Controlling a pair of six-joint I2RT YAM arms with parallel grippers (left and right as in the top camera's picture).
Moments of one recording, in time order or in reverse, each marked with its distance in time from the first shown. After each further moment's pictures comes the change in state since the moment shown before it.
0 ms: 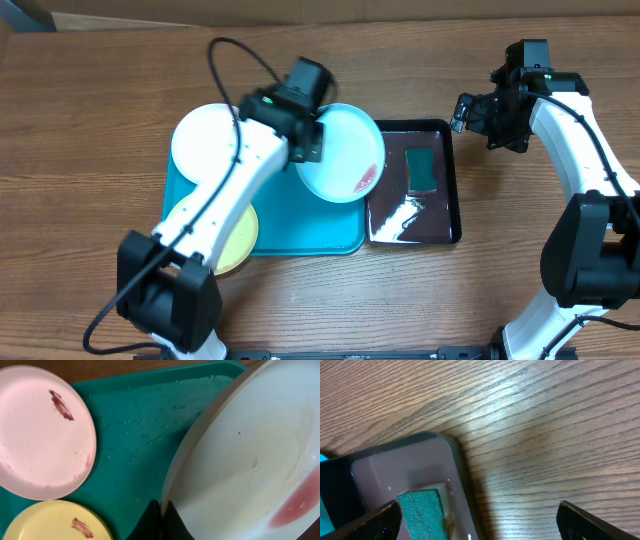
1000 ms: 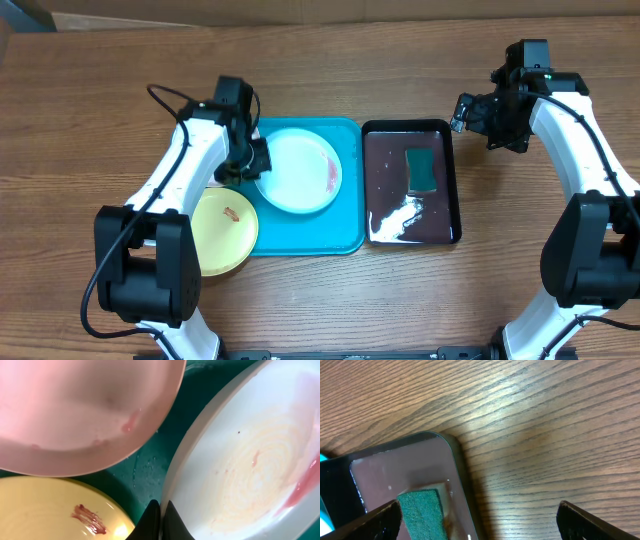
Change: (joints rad) left arm 0.362 0.071 -0.188 0.049 0.295 -0.011; right arm 0.000 0.000 0.000 0.000 0.000 0.000
